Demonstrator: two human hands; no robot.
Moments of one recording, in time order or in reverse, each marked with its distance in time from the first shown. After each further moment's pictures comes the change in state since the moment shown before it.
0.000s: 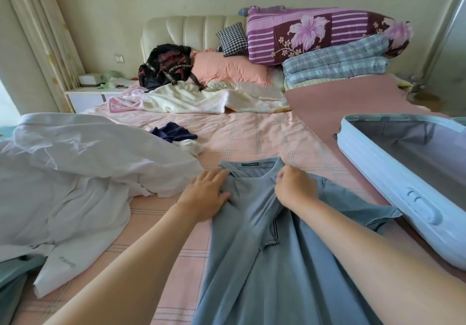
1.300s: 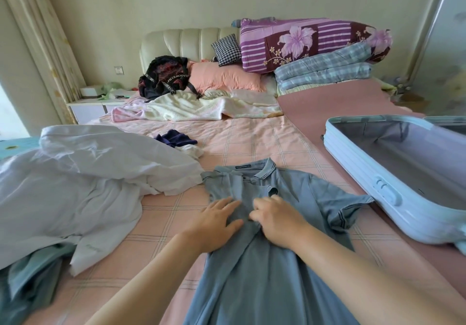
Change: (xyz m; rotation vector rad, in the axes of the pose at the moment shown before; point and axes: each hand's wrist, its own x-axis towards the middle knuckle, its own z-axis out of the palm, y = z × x) left_hand -0.089 0.050 -0.008 -0.077 -0.180 0.056; right_hand -0.100 0.008 -0.006 -0.308 -0.033 -0.849
